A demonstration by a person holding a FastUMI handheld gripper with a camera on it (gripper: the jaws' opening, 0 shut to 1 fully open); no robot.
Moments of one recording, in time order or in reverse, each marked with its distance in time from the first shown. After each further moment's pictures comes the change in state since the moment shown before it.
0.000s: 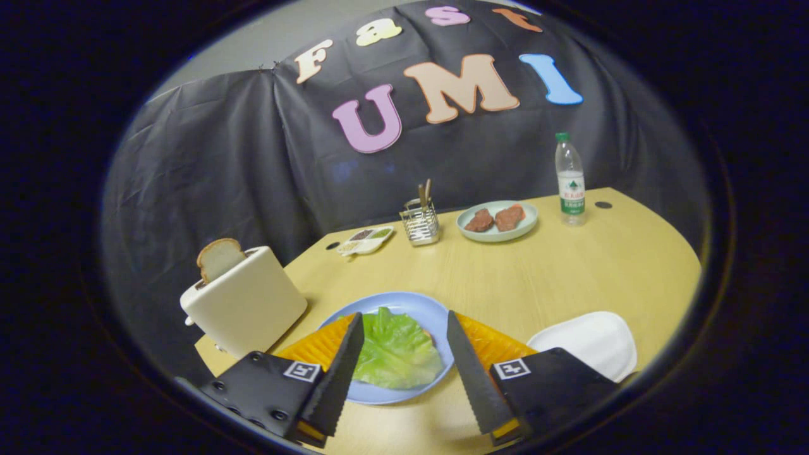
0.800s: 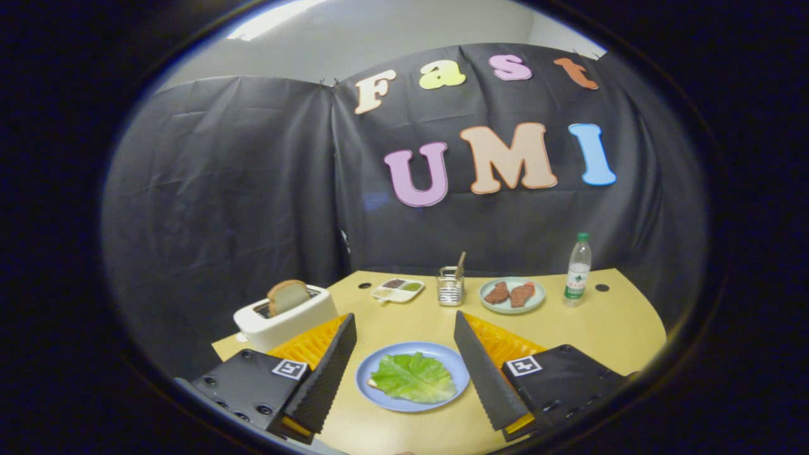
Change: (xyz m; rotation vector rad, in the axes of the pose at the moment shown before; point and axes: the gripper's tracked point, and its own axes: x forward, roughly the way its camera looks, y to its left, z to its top) arm -0.090 0.098 0.099 -0.159 -0.173 0.137
